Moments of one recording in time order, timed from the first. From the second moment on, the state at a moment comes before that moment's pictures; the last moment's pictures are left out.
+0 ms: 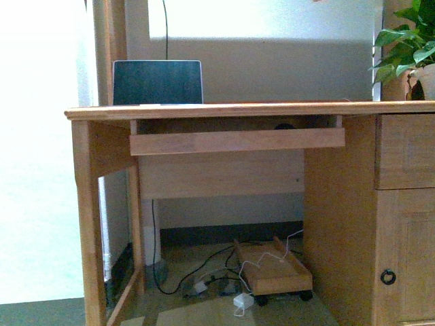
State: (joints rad) left arm 0.00 0.00 0.01 0.00 0.00 -0.01; right arm 0.00 0.00 0.02 0.00 0.00 0.00
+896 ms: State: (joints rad) left arm 0.00 0.00 0.01 0.00 0.00 -0.01; right arm 0.00 0.00 0.02 0.00 0.00 0.00
